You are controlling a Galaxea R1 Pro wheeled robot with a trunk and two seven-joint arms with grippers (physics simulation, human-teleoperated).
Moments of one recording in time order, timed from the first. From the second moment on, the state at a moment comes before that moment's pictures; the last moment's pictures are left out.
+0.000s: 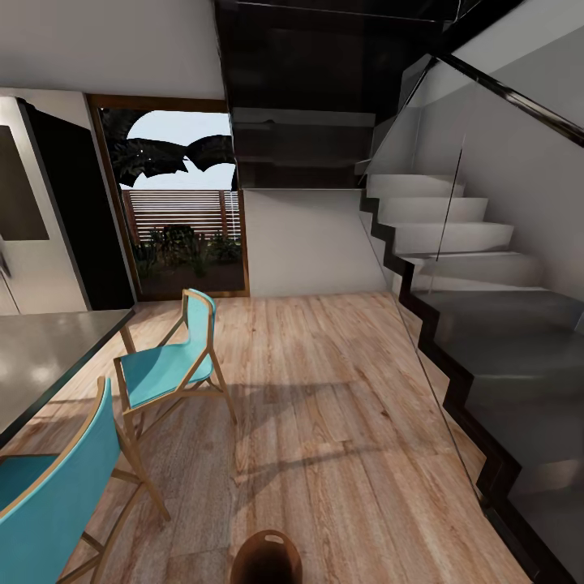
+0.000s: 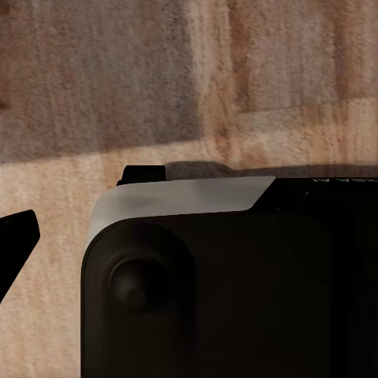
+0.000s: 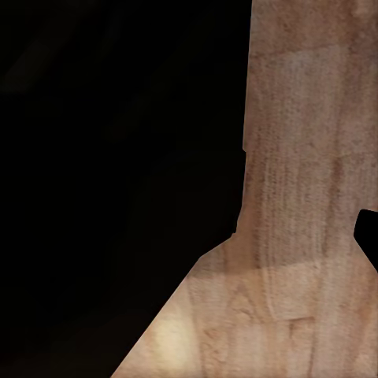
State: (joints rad) left arm 0.02 -0.04 -0.01 -0.24 0.01 -0.09 0.02; right arm 0.07 -0.02 -0.03 0.06 0.03 -0.06 -0.02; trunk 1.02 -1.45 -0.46
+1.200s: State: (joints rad) left arm 0.02 -0.04 -0.01 -0.24 0.01 -0.09 0.02; right arm 0.07 -0.02 -0.03 0.06 0.03 -0.06 -0.02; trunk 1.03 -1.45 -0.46
